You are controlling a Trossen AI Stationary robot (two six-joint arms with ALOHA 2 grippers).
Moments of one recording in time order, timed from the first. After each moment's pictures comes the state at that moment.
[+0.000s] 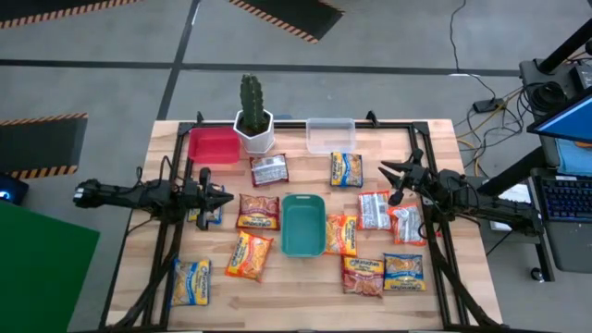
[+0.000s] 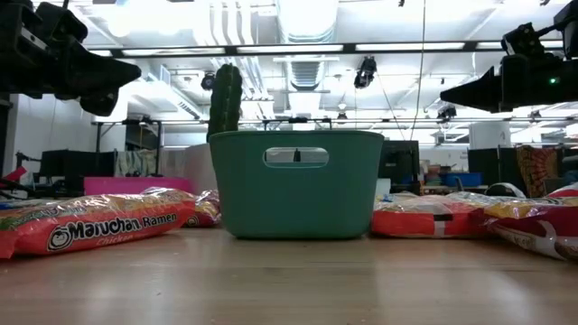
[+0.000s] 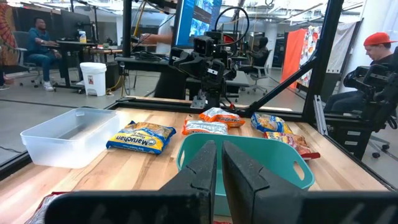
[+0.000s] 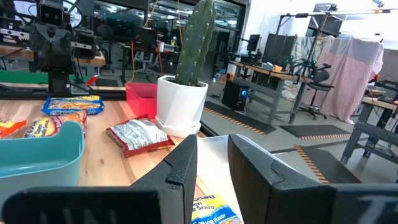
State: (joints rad) left arm -0.14 0.01 0.02 0.04 -0.21 -0.07; right arm -0.24 0.03 0.02 0.04 0.24 -0.19
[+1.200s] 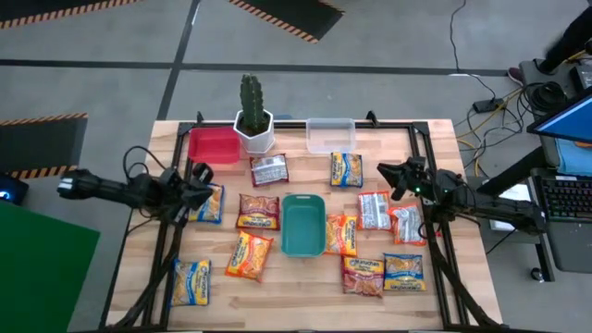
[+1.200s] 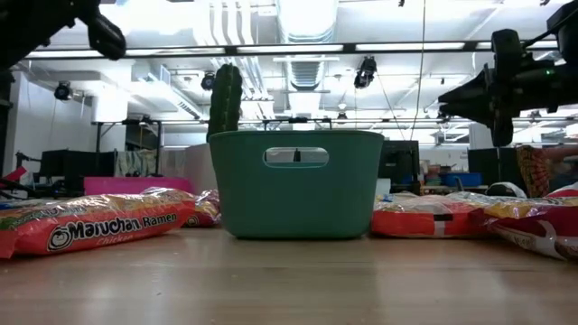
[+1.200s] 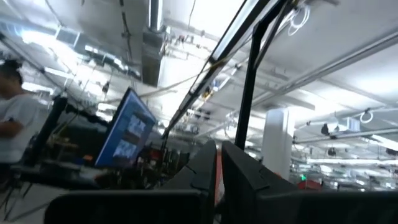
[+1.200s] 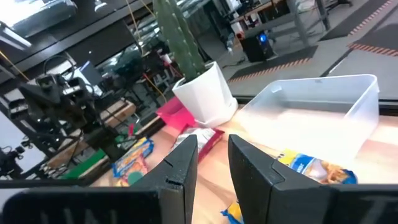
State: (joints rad) left arm -0.14 0.39 0.02 1.01 -0.01 -0.26; right arm -0.24 0.09 0.02 0.04 0.25 0.53
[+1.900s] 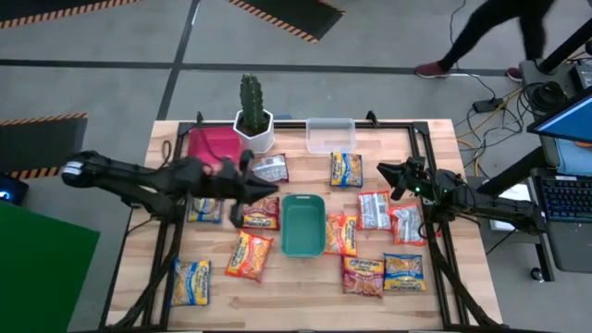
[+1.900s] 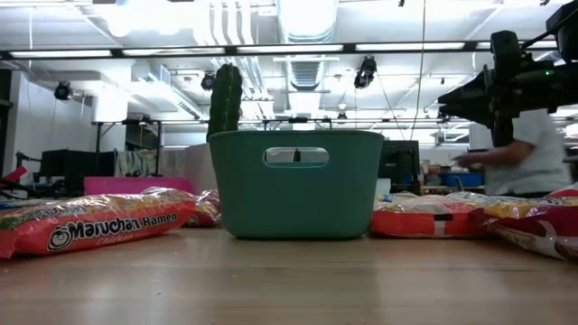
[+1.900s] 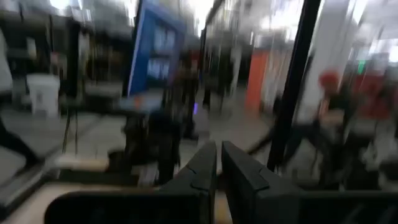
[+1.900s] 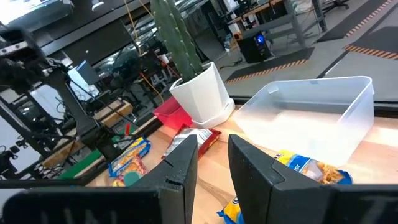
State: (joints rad) left arm -0.14 1.10 0.88 0.33 -0.07 -0.12; right arm -0.24 0.09 0.02 0.04 0.26 0.52
